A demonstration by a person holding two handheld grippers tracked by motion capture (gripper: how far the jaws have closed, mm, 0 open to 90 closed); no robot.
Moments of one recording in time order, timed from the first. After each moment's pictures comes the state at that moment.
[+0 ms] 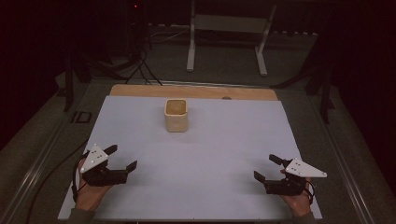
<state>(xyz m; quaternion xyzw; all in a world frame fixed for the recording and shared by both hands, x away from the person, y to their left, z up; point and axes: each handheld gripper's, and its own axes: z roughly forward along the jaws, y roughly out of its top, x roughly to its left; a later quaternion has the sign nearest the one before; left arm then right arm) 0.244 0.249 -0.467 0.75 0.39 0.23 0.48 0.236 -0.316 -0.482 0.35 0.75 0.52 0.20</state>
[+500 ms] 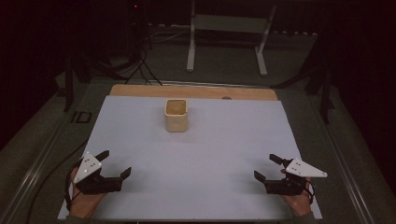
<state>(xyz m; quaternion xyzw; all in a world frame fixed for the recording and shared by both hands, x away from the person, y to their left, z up) 0.226 0.259 -0.474 0.74 0.40 0.26 0.47 0.237 -0.318 -0.482 0.35 0.75 0.52 0.21</state>
